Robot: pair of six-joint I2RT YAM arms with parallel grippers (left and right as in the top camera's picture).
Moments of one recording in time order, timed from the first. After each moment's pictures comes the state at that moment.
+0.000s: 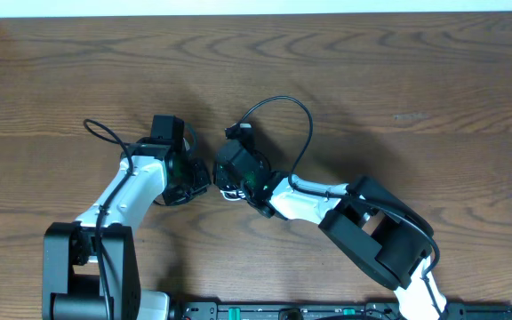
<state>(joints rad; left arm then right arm) -0.08 1.61 0.87 -0.71 0.23 -0.49 0.91 2.12 1.17 0.24 0.13 0.83</state>
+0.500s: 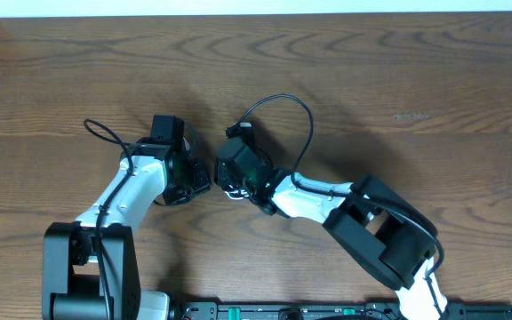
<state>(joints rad) -0.08 1.61 0.87 -0.71 0.24 -0.49 0.89 2.10 1.17 0.20 0.08 0.80</state>
